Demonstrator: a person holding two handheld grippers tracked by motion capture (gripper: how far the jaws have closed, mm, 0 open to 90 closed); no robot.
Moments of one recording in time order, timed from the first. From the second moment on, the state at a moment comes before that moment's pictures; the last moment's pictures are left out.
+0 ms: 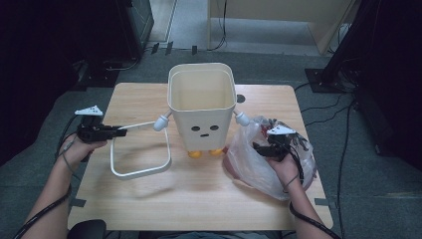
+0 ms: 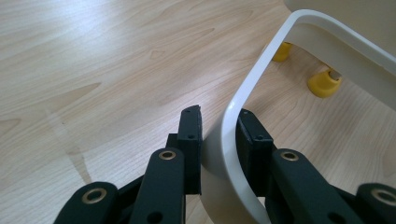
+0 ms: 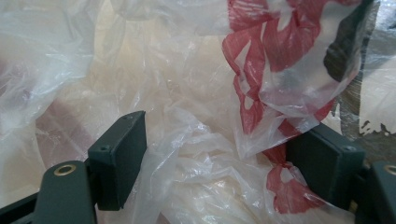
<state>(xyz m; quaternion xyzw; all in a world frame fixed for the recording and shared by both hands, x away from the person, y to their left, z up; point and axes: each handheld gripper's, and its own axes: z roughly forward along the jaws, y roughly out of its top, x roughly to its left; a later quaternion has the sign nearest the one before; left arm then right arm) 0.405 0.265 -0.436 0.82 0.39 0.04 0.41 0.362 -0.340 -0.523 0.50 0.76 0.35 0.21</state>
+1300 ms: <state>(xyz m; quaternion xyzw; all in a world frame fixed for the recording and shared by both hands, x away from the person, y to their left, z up) 0.417 0.230 -0.496 0.81 0.40 0.08 0.41 0.361 -0.340 -0.522 0.50 0.76 0.35 0.21</state>
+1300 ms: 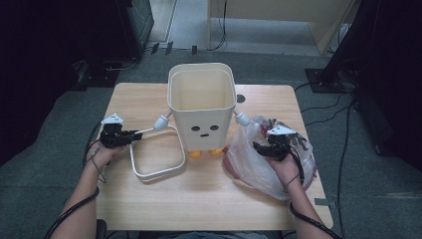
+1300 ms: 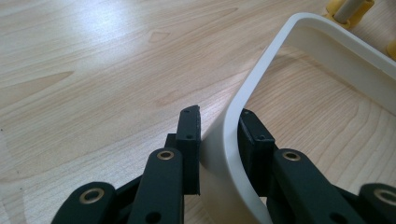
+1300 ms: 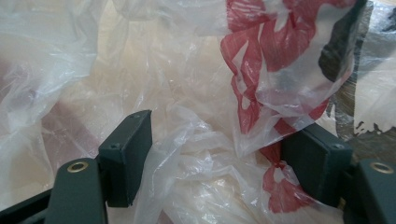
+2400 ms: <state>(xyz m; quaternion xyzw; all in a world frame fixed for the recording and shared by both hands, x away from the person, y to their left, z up) 0.412 0.219 -0.516 0.84 0.36 0.16 0.37 0.354 -0.336 -0.520 0.49 0.76 0.36 0.22</state>
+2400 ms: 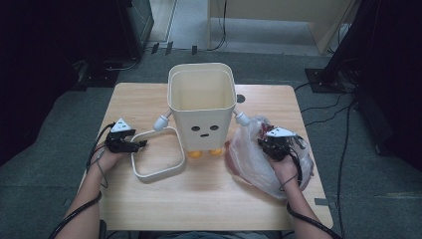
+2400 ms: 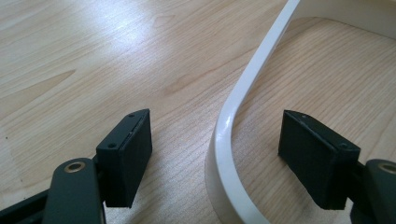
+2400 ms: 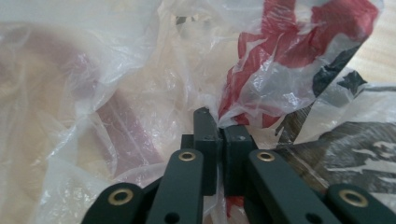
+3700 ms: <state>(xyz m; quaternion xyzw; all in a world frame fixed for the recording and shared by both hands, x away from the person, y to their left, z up) 0.411 0.218 -0.516 0.84 0.37 0.16 0.37 0.305 -0.404 -0.424 0.57 0.63 0.50 0.14</state>
